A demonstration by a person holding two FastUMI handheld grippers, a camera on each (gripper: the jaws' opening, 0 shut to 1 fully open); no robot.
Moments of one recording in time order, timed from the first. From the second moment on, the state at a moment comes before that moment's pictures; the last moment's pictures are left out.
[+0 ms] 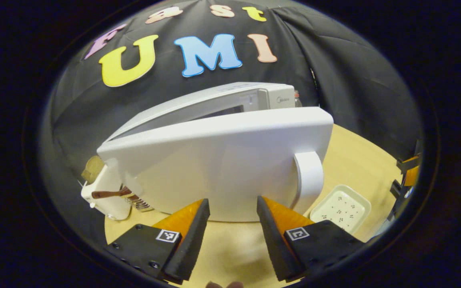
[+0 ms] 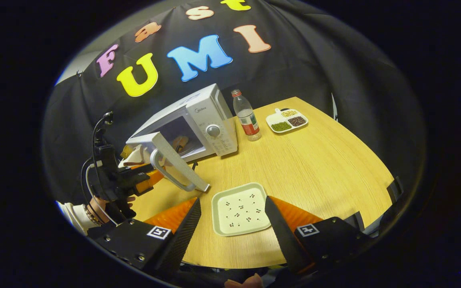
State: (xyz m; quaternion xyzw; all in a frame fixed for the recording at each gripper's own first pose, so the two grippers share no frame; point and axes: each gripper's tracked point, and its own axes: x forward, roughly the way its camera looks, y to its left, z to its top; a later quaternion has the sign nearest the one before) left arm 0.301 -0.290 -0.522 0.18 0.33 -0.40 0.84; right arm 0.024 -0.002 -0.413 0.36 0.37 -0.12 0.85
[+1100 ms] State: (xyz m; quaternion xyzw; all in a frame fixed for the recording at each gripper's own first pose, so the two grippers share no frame) left arm 0.359 -0.361 -0.555 0.10 0.33 -0.44 0.83; right arm 0.013 -0.022 -0.445 0.35 0.43 -0.18 0.81
